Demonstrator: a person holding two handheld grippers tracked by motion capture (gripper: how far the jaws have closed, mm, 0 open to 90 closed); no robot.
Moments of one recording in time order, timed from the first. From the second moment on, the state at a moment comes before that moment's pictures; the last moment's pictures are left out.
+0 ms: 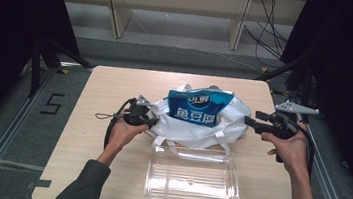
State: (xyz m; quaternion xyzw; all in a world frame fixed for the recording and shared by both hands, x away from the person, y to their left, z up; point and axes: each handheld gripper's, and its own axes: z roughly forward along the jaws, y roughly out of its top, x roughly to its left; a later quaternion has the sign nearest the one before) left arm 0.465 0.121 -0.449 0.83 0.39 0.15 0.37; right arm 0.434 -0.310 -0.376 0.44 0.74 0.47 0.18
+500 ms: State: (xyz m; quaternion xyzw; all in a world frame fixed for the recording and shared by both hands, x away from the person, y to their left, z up) left arm 0.468 0.119 -0.457 0.83 0.39 0.15 0.37; right arm 0.467 -0.304 -0.424 0.44 0.81 0.33 0.19
